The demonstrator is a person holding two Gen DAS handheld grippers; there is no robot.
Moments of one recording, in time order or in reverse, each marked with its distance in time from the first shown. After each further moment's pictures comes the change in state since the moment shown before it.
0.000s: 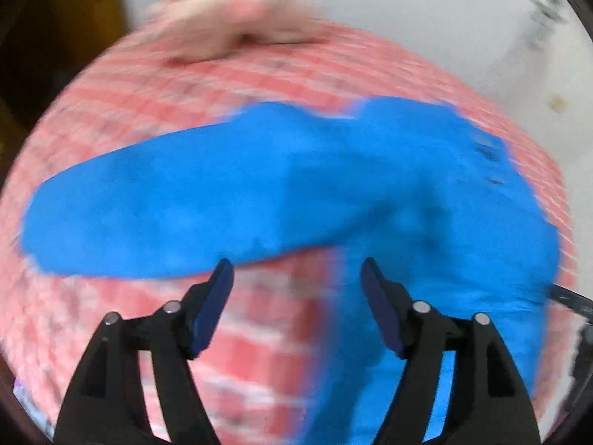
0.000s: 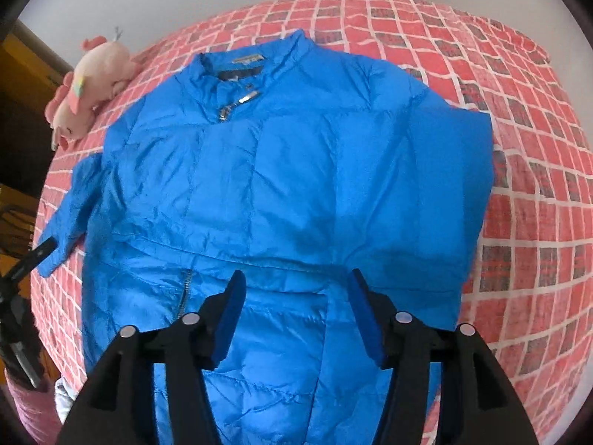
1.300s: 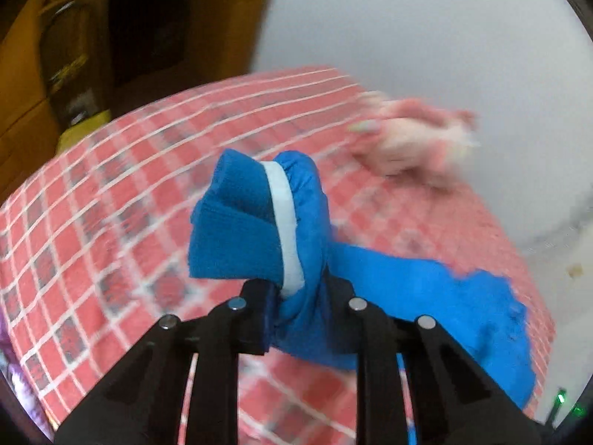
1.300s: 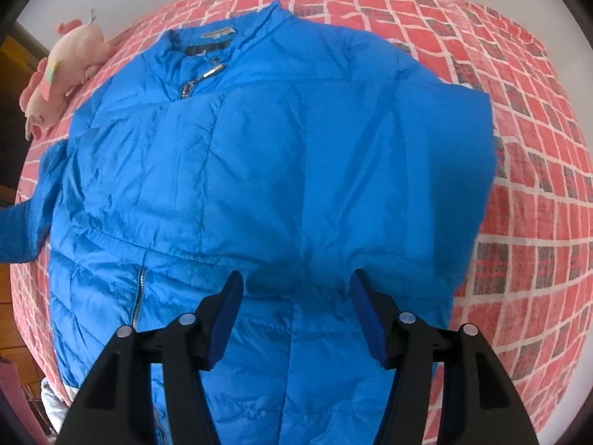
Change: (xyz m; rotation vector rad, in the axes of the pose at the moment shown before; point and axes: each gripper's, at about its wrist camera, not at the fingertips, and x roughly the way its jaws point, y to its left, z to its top) left arm -0.068 0.162 0.037 -0.389 -0.288 -0.055; right arm 0.020 -0.017 -0.006 0.009 0.036 -0.056
